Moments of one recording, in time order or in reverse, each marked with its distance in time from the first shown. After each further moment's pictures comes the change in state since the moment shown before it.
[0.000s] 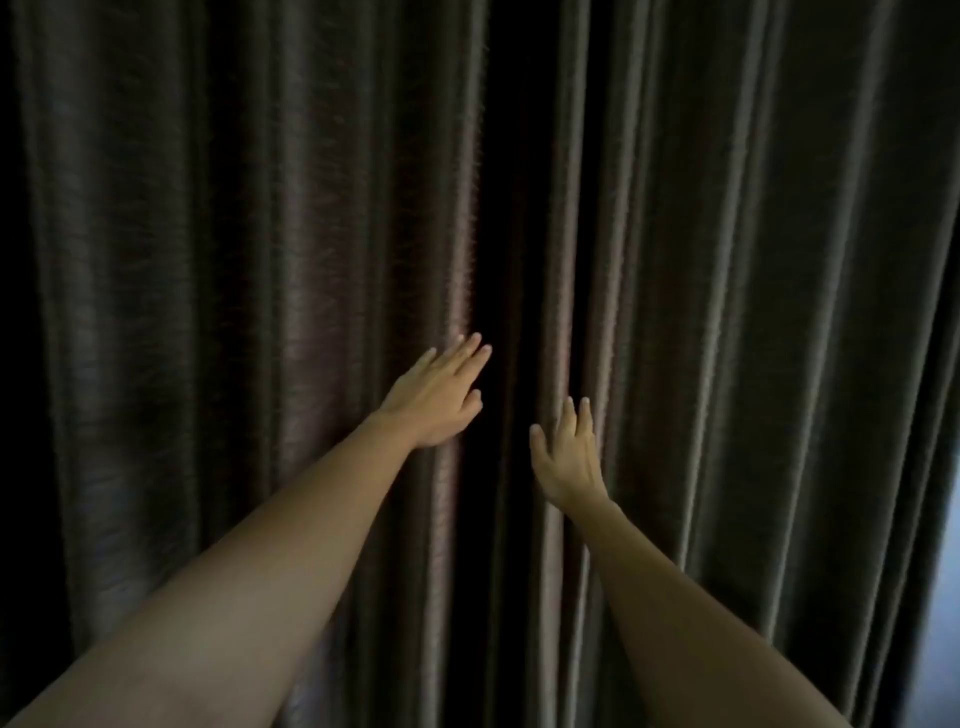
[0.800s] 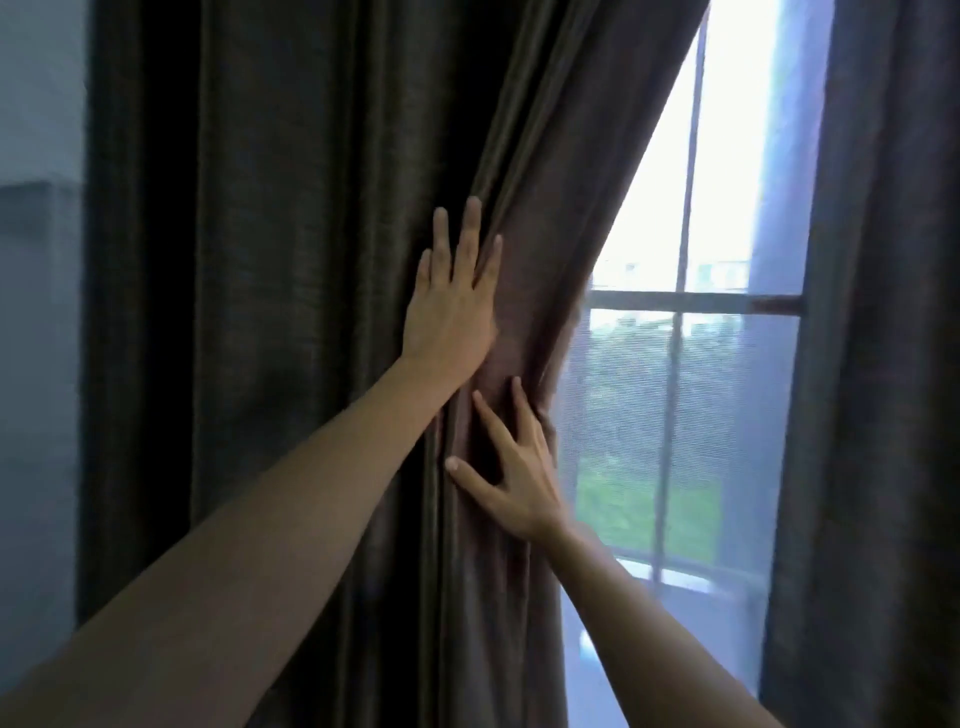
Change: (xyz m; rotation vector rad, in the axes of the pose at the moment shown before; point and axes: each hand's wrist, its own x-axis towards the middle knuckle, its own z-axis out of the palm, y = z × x) left_hand 0.109 -0.147 -0.039 0.802 0.537 -0.499; right_hand 0.161 -0.094 0.175 0.284 -0.132 -0.786
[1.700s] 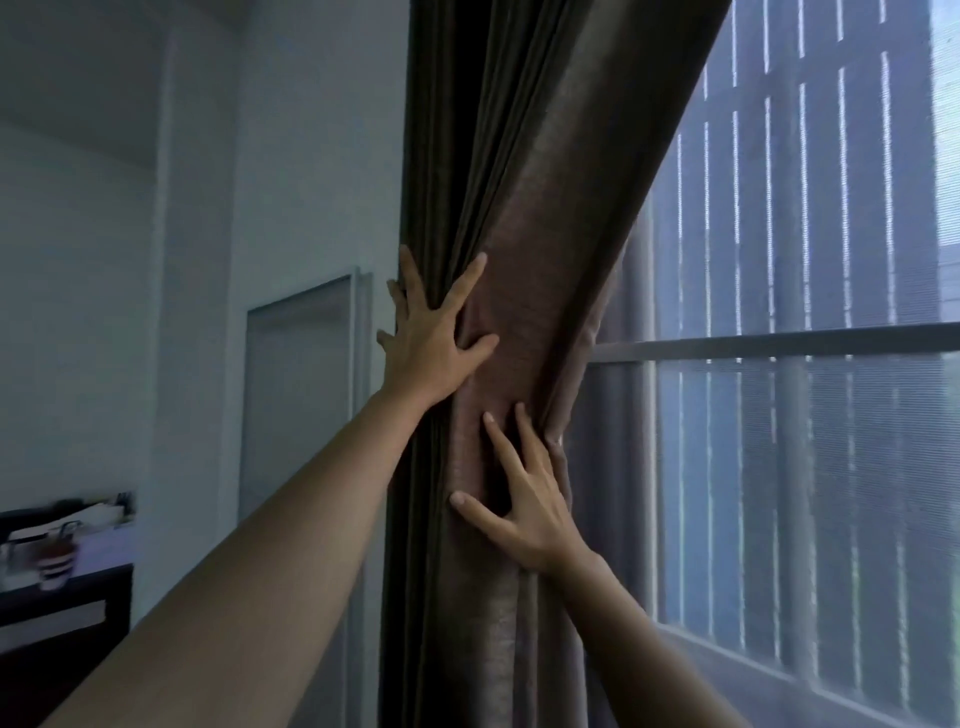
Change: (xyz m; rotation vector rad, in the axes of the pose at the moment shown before) left_hand -0.021 -0.395 0.060 -0.187 -0.118 -0.334; right_hand 0.187 -0.199 0.296 0.406 -0.098 -0.229
